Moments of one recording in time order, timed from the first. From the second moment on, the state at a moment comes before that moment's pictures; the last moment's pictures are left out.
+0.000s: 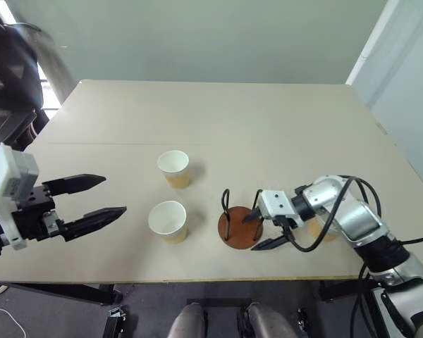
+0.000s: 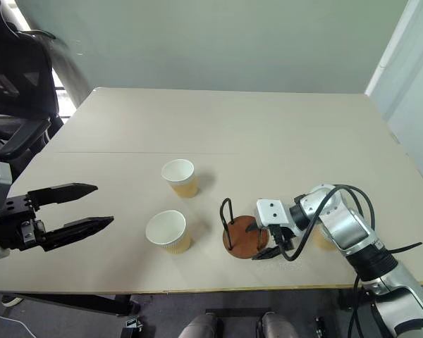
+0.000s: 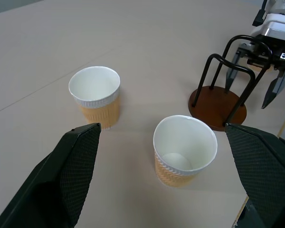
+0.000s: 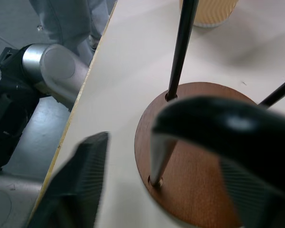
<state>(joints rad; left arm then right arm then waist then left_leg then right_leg) 0.18 1.06 0.86 -0.50 -0.92 0.85 -1.03 -0.60 -0.67 0.42 -0.09 0.10 0.33 1.45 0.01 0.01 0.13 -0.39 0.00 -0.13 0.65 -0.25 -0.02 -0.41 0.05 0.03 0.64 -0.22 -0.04</state>
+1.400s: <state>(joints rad) -0.15 1.10 0.43 -0.32 -0.88 0.71 -1.28 -0.15 -1.31 -0.12 -0.48 0.25 0.47 1.41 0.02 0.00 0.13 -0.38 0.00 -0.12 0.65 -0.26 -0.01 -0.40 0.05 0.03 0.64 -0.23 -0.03</state>
